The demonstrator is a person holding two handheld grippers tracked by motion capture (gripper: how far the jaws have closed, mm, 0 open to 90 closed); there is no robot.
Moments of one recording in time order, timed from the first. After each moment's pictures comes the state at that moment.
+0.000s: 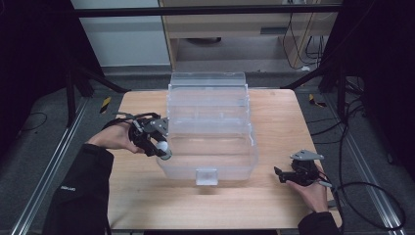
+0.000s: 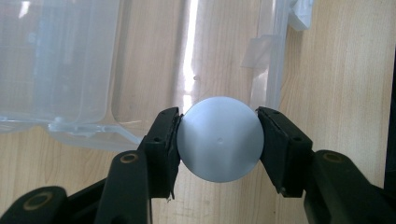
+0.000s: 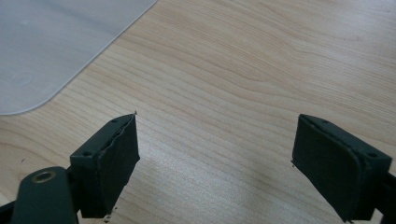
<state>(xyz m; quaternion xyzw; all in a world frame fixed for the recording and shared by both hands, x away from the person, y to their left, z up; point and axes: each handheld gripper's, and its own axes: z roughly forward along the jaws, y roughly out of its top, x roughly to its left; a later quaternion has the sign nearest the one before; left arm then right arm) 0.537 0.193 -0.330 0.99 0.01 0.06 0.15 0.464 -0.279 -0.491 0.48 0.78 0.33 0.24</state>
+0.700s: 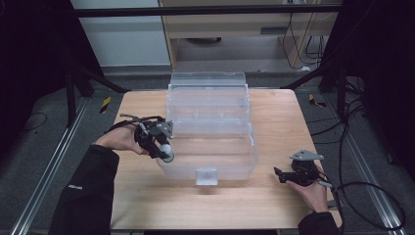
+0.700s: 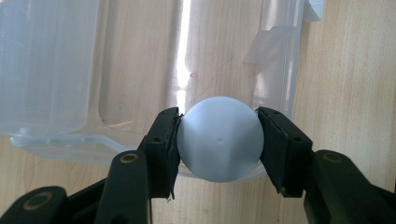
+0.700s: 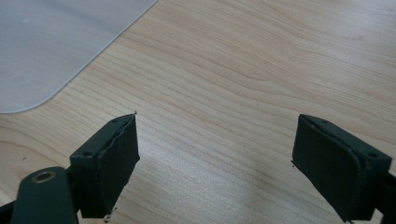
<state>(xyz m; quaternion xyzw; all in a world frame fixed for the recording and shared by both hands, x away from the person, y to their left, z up) 0.545 0.187 -0.352 0.99 0.02 0.04 0.15 0.464 -0.279 -0.492 0.48 0.78 0.33 0.24</state>
